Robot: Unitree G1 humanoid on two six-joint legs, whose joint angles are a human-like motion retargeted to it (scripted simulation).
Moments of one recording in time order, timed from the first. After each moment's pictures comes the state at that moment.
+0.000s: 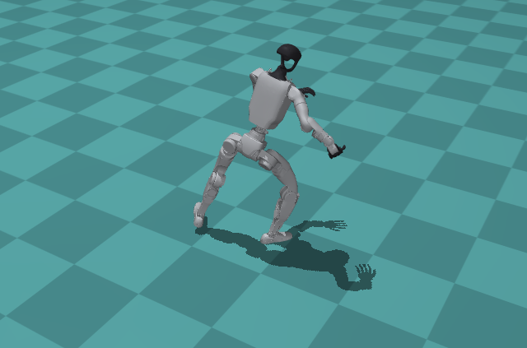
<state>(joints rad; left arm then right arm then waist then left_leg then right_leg) -0.78 0.21 -0.21 0.57 1.26 -0.69 0.63 0.37 -0.93 -0.43 0.68 1.07 0.33 0.95 -0.23 -0.05 -0.07 -0.39 0.24 0.51 0.13 -0.09 -0.05 -0.88 -0.64 -0.47 0.85 -0.35 0.08</state>
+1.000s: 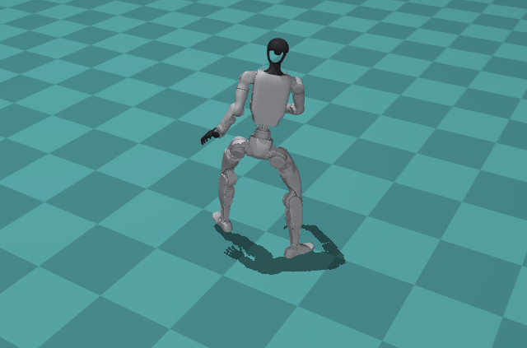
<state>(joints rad) 0.25 0.14 0.39 0.90 0.87 -0.42 0.49 -0.52 -0.35 0.41 0.61 0.56 -0.02 0.97 0.23 -0.03 -0.06 -0.66 0.30 0.62 0.46 -0.03 -0.06 -0.38 -0.61 -0.74 0.34 -0.04 0.19</state>
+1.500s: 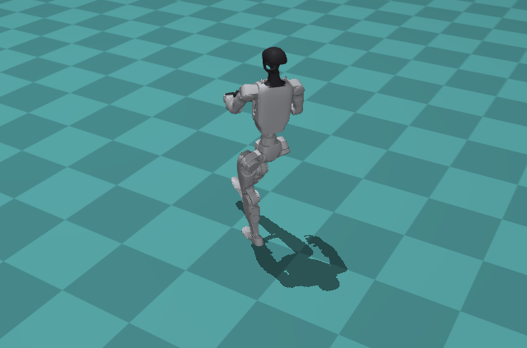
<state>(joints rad) -0.63 0.18 -0.23 0.72 -0.39 0.09 -1.21 -0.28 -0.29 0.18 0.08 -0.28 -0.96 -0.50 -0.26 0.01 0.00 -0.17 -0.19 -0.02 0.18 -0.02 0.10 -0.68 -0.06 -0.10 0.12 0.22 0.26</state>
